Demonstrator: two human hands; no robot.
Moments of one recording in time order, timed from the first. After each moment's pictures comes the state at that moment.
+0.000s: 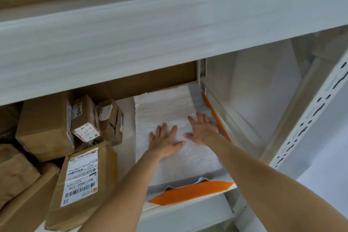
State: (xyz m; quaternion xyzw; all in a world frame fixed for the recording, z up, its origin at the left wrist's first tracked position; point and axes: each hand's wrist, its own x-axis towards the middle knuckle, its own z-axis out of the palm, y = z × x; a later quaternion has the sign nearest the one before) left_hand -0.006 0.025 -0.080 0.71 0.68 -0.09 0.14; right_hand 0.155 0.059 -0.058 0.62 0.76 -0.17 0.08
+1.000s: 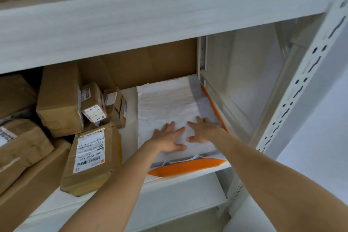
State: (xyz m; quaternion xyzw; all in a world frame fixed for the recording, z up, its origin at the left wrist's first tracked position) left_hand 0.005 -0.025 -0.057 0.76 0.61 -0.14 0.18; right_hand 0.169 0.009 -0.046 0.58 0.78 -0.16 0.18
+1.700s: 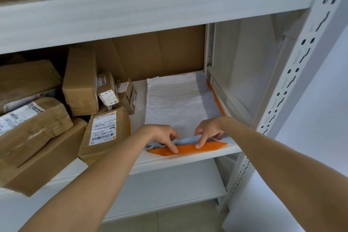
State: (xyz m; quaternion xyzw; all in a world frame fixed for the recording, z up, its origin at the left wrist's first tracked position) left_hand -0.005 -0.073 -0.020 0.70 0.60 -0.17 0.35; right_hand 0.191 -0.026 -0.021 0.51 0.72 -0.42 0.22
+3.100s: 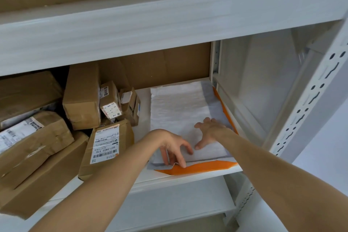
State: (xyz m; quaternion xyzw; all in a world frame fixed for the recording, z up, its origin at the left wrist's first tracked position) left_hand 0.004 -0.045 -0.004 0.61 0.58 -0.21 0.49; right_hand 0.159 0.005 -0.031 0.55 0.80 -0.15 0.19
